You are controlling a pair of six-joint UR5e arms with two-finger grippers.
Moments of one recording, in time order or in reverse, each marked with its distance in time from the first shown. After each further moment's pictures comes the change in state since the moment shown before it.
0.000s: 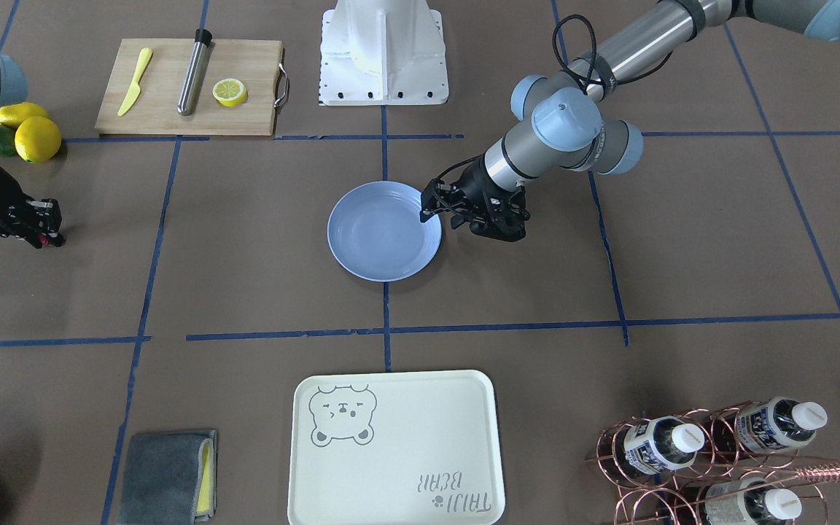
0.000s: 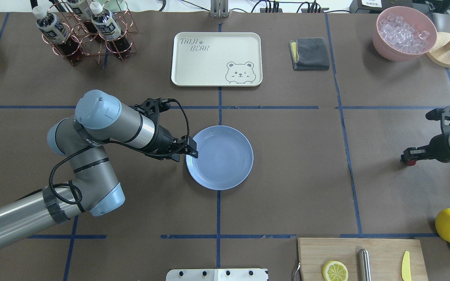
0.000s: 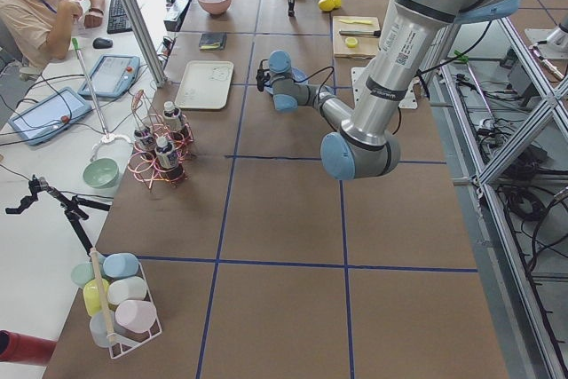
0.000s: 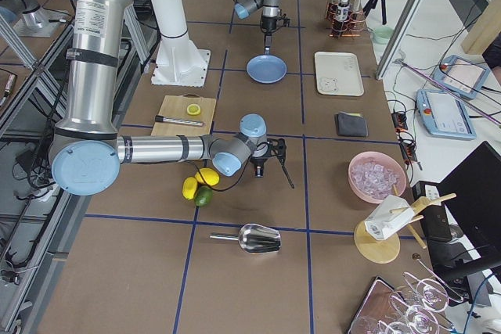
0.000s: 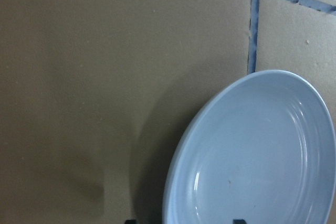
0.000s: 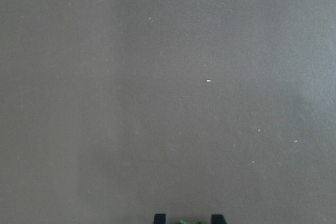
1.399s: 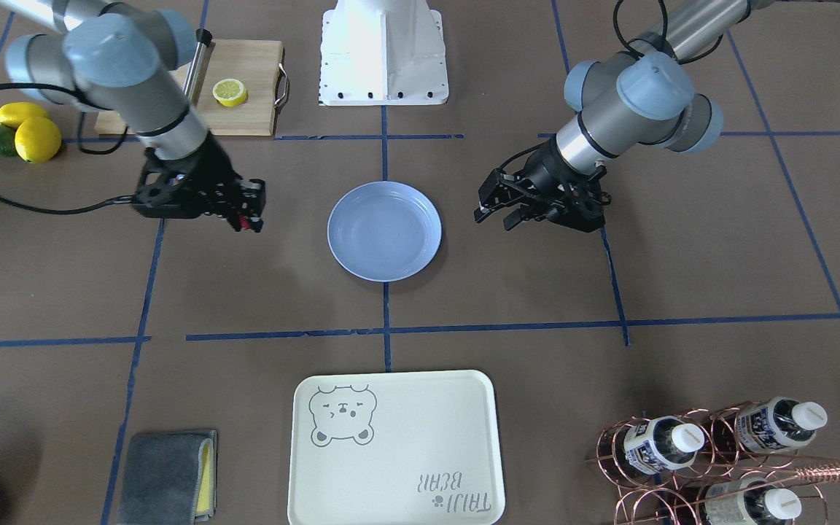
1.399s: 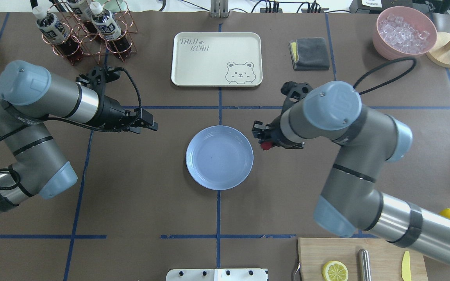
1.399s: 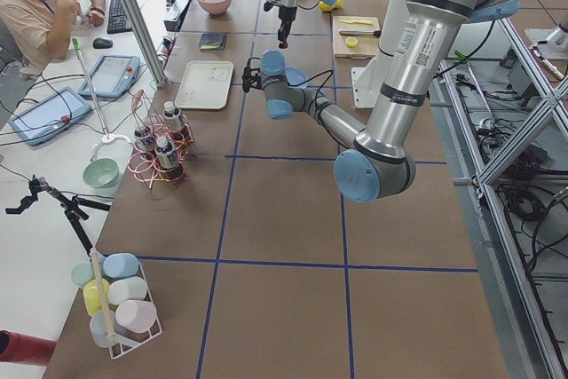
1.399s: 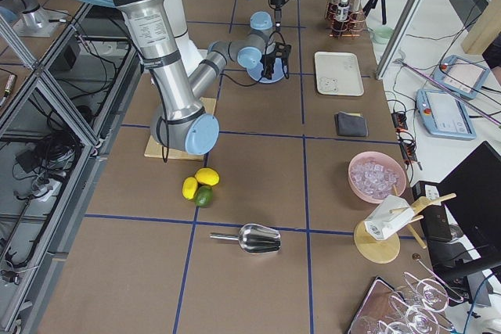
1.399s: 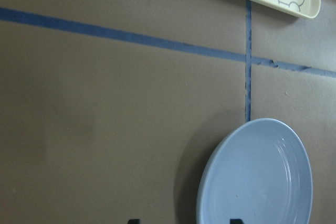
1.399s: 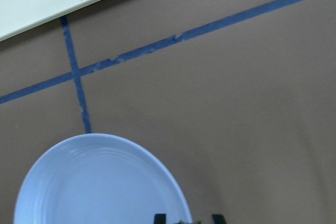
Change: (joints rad) left arm -0.163 0.168 -0.191 0.038 -0.012 0.162; right arm -0.338 0.671 0.169 -0.601 -0.251 0.645
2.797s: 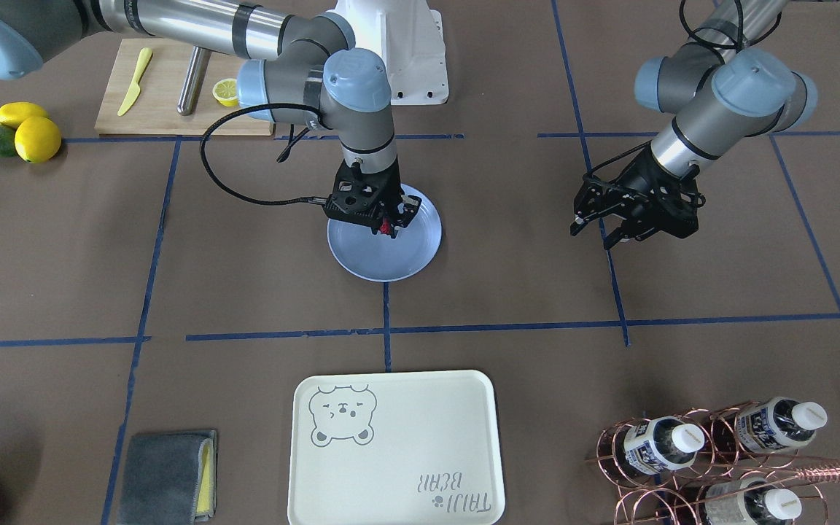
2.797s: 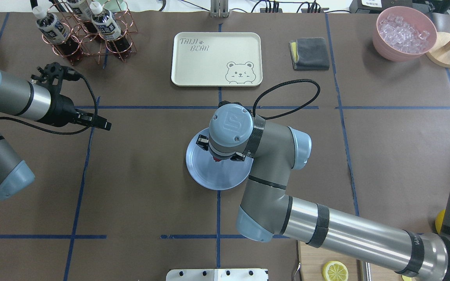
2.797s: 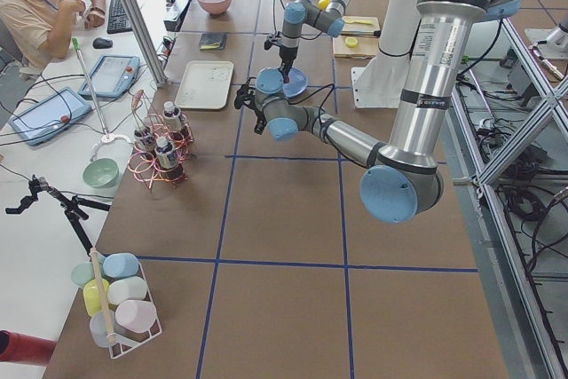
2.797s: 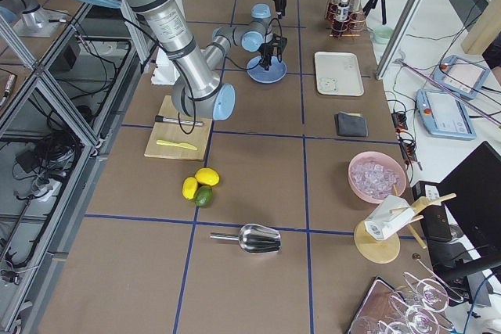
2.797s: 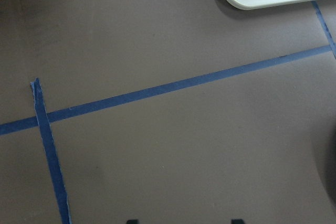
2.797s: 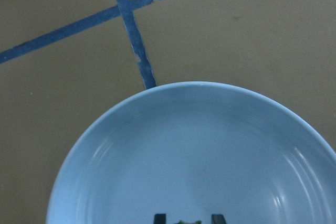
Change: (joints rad) left arm -0.084 0.161 -0.065 0.080 0.009 0.378; right arm -0.103 0.268 -0.334 -0.028 -0.084 0.087
